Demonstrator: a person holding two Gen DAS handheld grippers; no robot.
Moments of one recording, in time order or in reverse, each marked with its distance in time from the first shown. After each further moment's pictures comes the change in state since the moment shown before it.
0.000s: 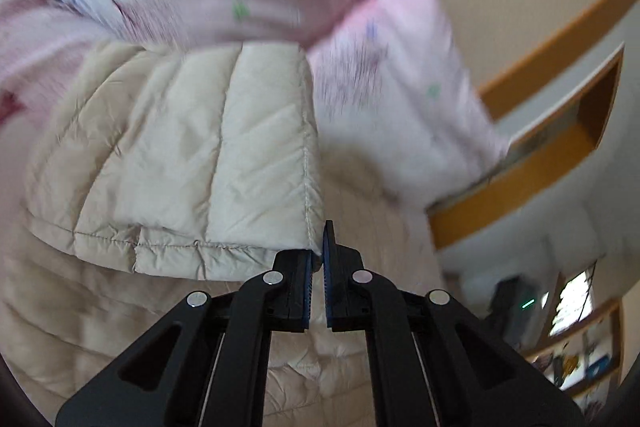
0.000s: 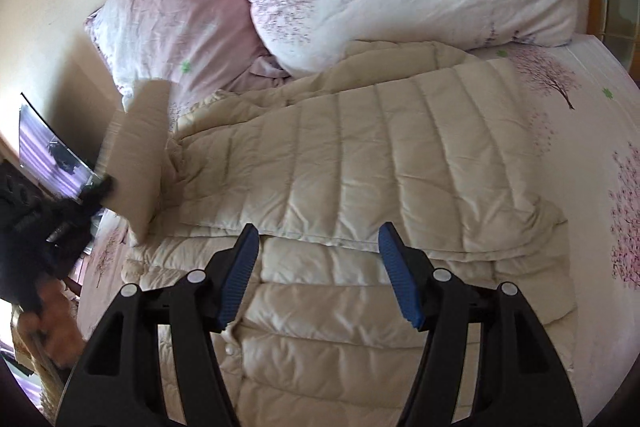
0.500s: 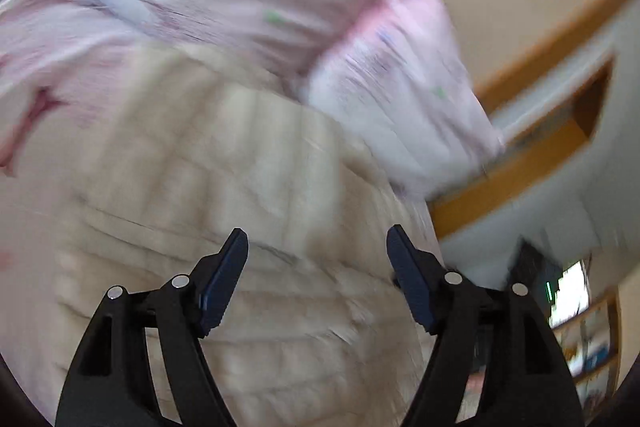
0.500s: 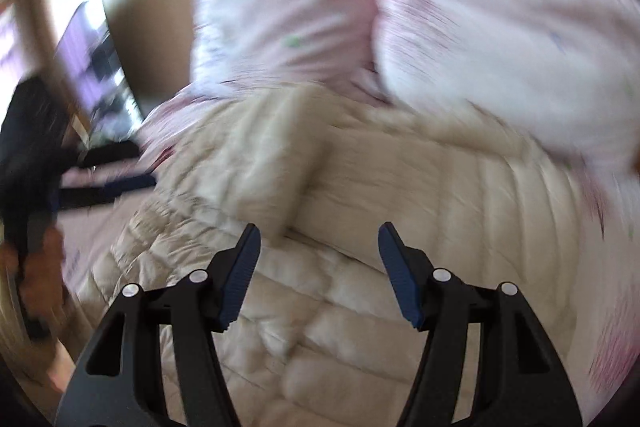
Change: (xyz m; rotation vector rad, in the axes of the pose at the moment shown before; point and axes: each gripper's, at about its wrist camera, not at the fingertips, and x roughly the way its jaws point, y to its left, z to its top) left arm -0.057 0.056 0.009 -0.042 -0.032 -0.014; right arm 0.012 0.110 -0.014 -0.483 -0.069 0.034
